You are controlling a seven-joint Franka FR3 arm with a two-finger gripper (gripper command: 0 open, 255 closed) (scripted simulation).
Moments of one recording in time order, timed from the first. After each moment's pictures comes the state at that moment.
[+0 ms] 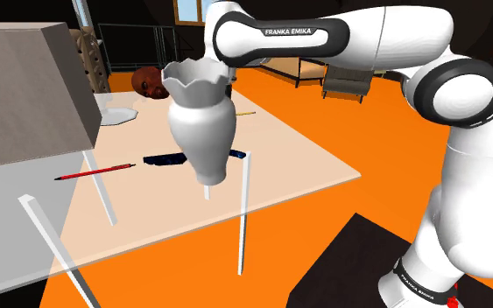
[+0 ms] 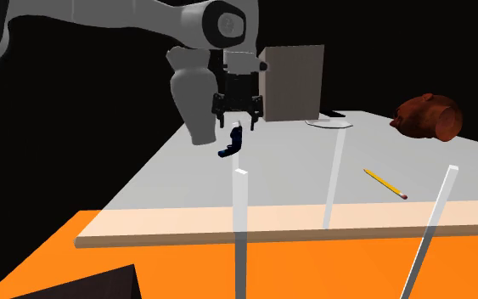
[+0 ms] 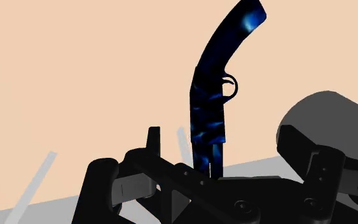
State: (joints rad) arm 0.29 0.27 0.09 -1.40 0.09 1.71 -0.70
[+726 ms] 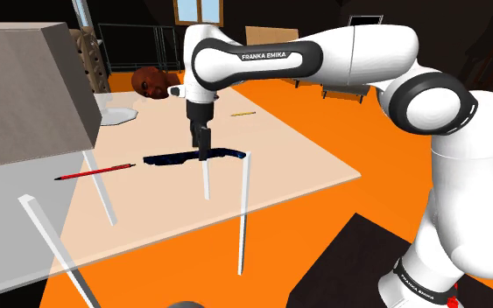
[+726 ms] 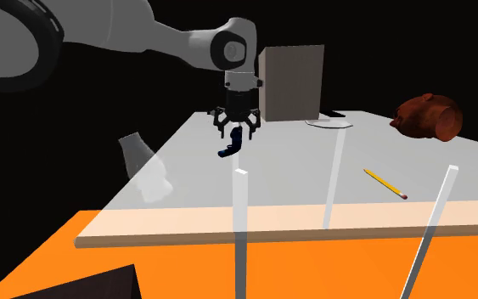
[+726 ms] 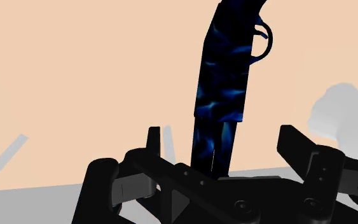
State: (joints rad) arm 0.33 0.40 0.12 -1.32 0.06 1.76 -0.78
